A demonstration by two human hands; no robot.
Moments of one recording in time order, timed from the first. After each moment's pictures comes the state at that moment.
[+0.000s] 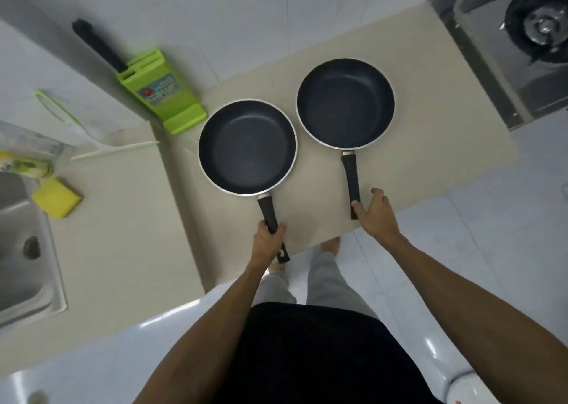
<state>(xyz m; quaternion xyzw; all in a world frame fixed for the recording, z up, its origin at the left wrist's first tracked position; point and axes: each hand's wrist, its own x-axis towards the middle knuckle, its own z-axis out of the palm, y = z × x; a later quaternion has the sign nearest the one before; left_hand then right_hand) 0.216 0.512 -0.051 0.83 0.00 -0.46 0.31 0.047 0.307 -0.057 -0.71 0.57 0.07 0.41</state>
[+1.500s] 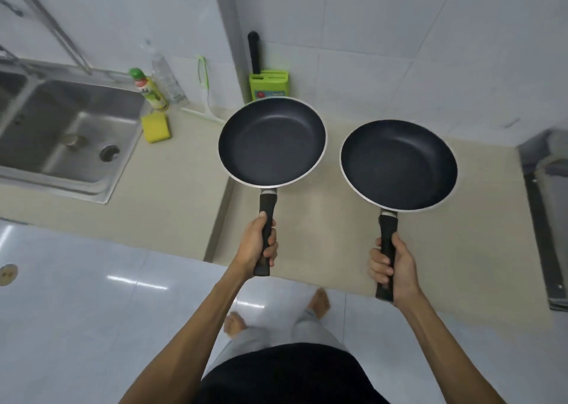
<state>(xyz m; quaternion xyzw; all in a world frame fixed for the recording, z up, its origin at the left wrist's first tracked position) 0.207 0.549 0.041 0.58 0.16 -0.34 0.73 0.075 0.275 0.027 -0.24 0.36 0.05 0.90</state>
